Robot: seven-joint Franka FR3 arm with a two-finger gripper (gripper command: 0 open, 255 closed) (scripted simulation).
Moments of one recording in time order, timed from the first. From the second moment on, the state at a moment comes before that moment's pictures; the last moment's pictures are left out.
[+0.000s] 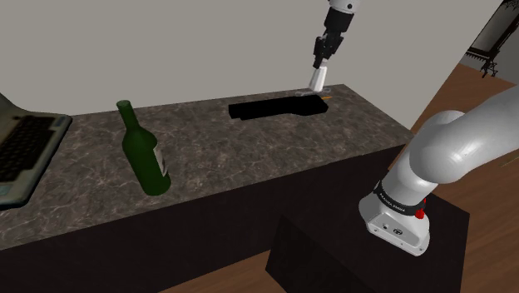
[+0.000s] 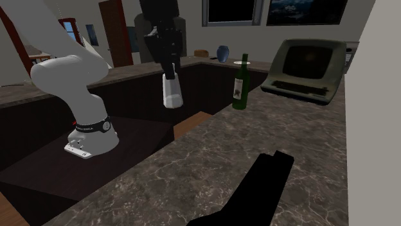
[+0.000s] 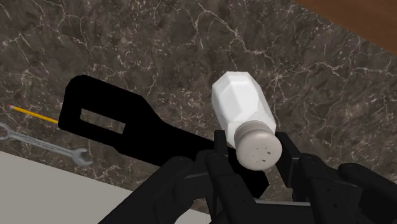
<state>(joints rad) 0.00 -0.50 -0.23 -2.31 -0.03 1.92 -0.15</state>
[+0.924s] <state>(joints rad) 0.01 -0.50 -0.22 -2.12 -0.02 1.73 -0.14</state>
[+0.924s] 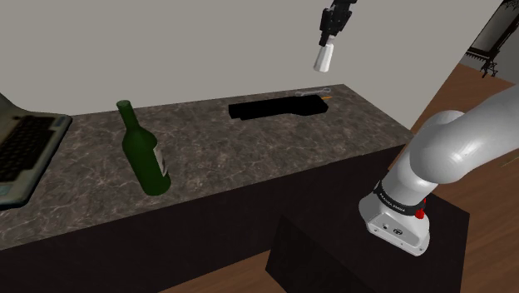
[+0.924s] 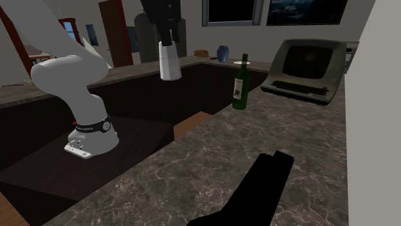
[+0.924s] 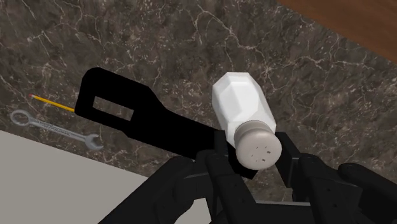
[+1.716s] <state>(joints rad) 0.01 -0.45 -0.22 -1.93 -0.01 1.58 -0.13</state>
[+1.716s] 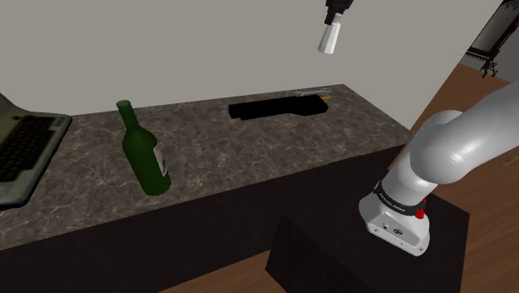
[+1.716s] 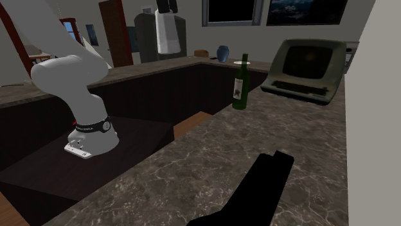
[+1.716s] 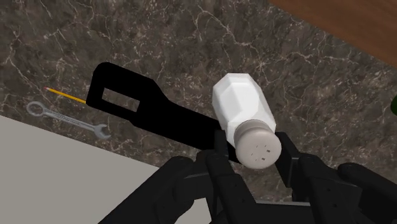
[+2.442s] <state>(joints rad) 0.09 -0.38 -0.04 -1.87 0.04 1.61 0.10</state>
